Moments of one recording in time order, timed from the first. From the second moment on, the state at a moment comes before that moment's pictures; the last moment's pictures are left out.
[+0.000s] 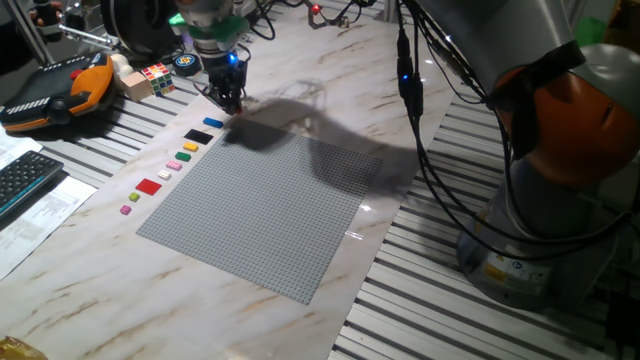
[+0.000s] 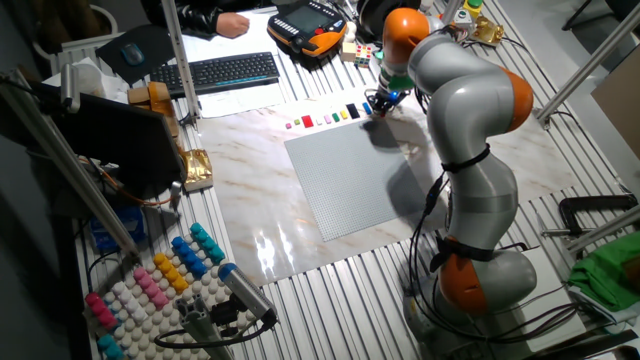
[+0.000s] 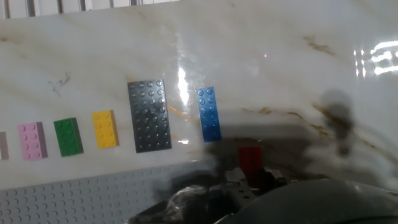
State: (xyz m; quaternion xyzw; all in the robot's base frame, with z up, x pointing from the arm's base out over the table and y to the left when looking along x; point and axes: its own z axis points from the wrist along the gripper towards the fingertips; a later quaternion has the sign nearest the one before) arm 0.675 -0.091 0.070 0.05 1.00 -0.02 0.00
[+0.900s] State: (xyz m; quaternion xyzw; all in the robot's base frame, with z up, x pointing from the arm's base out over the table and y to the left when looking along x) arm 0.675 -0.087 0.075 0.03 1.00 -0.01 -0.01
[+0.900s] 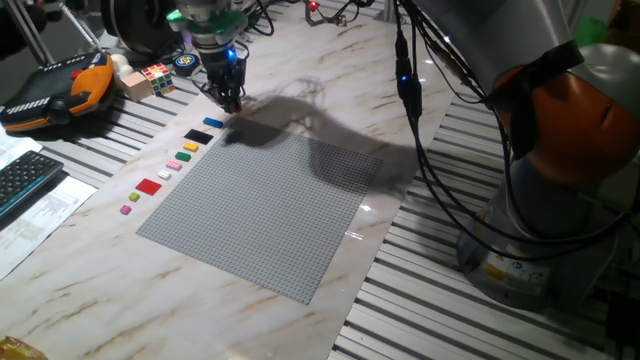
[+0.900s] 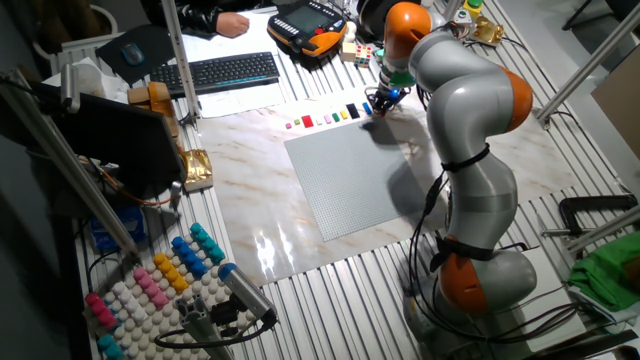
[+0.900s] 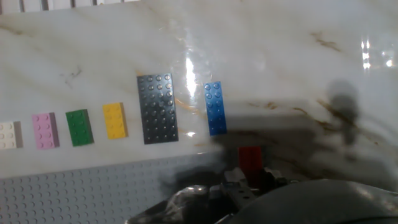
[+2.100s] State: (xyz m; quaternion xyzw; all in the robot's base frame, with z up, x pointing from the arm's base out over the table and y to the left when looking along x) arm 0.667 -0.011 0.045 0.08 1.00 0.00 -0.02
